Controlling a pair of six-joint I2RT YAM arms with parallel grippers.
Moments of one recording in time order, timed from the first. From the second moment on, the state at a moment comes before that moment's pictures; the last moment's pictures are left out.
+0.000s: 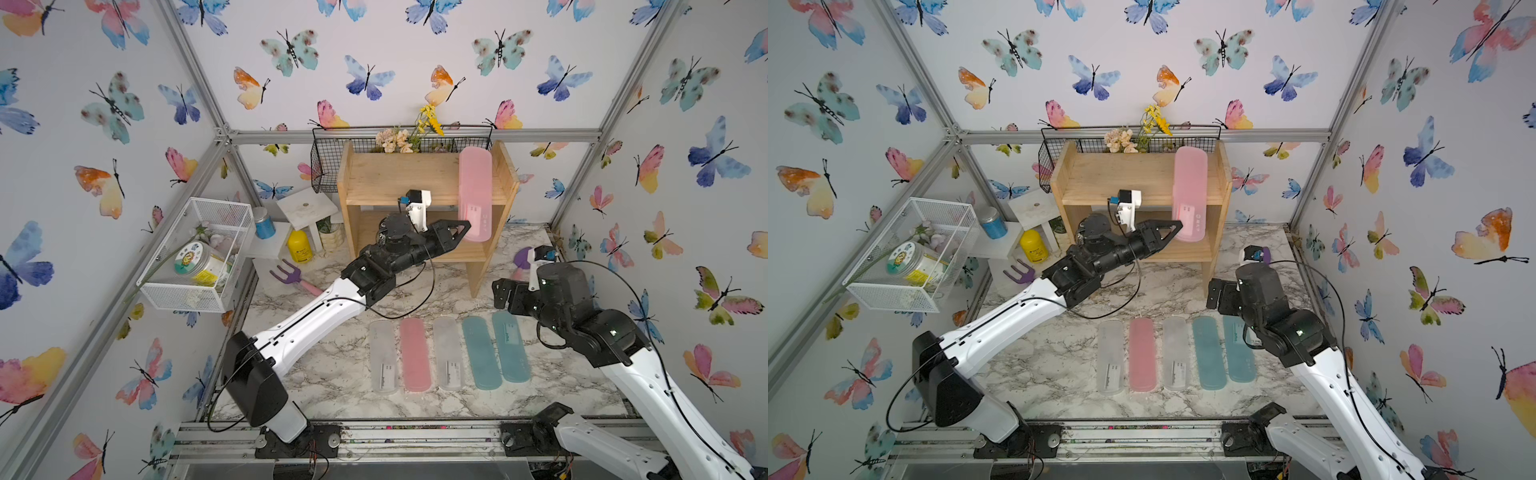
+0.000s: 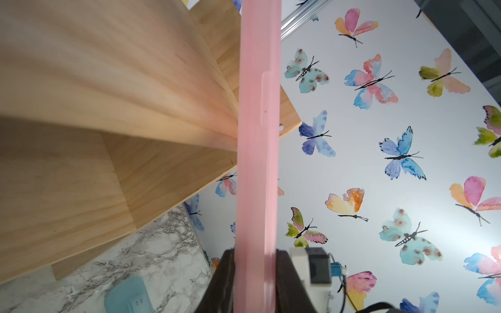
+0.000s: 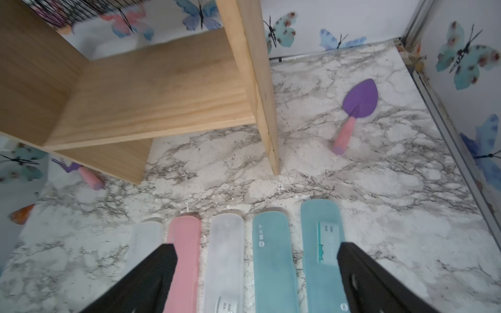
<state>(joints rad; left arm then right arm) -0.79 1.53 1.44 0.12 0.24 -0.96 0.54 0.93 1.21 -0.89 0.25 0.45</state>
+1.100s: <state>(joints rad) -0.94 1.04 0.71 0.08 -0.22 -0.58 0.77 1.30 1.15 -0.33 -0.22 0.51</state>
